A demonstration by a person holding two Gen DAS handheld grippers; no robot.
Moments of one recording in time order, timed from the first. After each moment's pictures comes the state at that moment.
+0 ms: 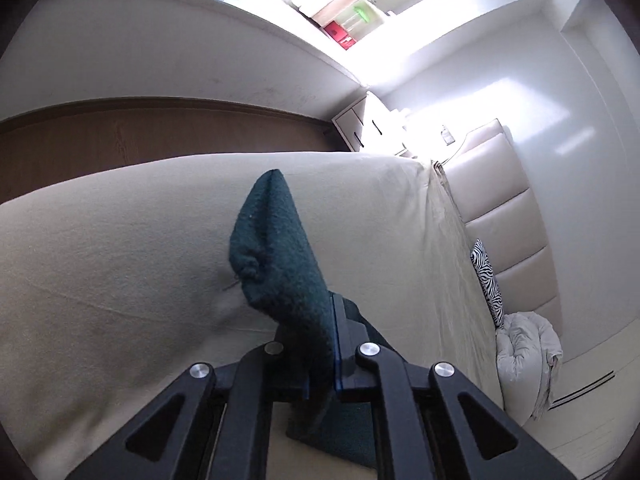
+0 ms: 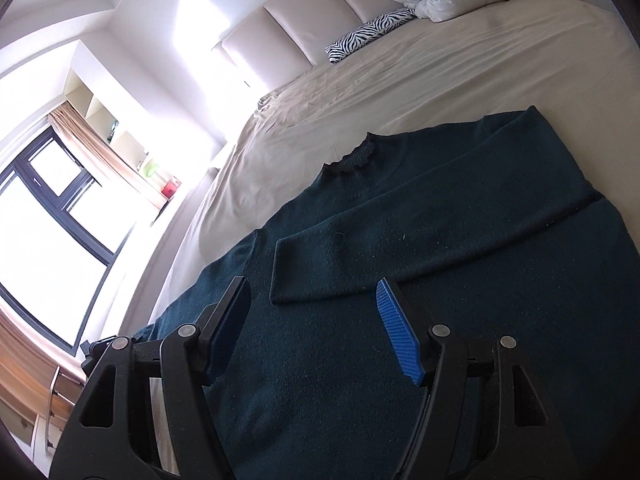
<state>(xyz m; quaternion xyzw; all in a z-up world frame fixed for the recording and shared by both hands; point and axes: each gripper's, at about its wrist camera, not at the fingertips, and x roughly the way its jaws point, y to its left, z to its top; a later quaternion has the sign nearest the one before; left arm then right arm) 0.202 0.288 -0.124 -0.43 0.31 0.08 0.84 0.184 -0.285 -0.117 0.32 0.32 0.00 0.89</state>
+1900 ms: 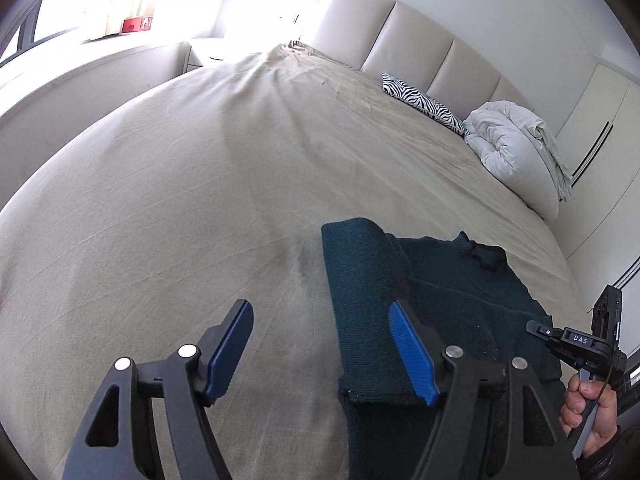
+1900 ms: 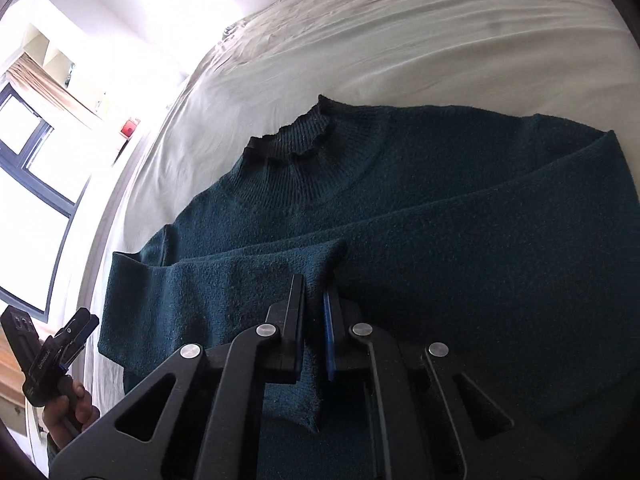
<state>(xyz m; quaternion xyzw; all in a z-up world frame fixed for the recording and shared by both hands) 0.243 0.067 -0.107 -0.16 0.41 -0.11 0.89 0.351 -0.353 -0.178 0.27 0.46 0.00 0.85</state>
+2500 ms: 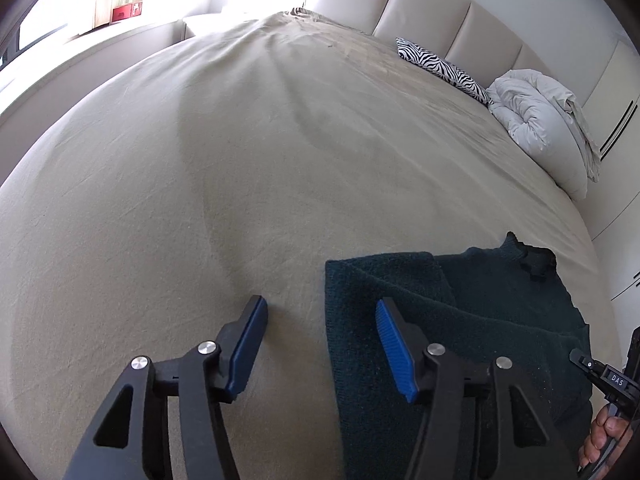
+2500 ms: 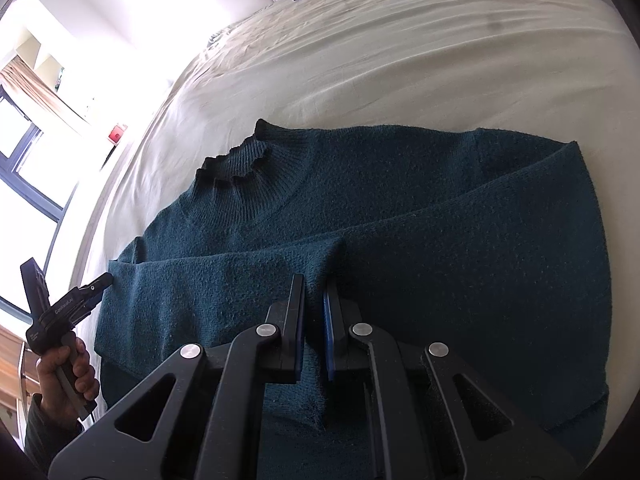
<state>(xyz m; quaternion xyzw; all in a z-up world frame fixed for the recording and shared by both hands) 0.327 0.032 -0.142 -0.12 0.47 -0.08 0.87 0.339 -0.399 -0.189 0.26 0.46 -0.02 0.85</state>
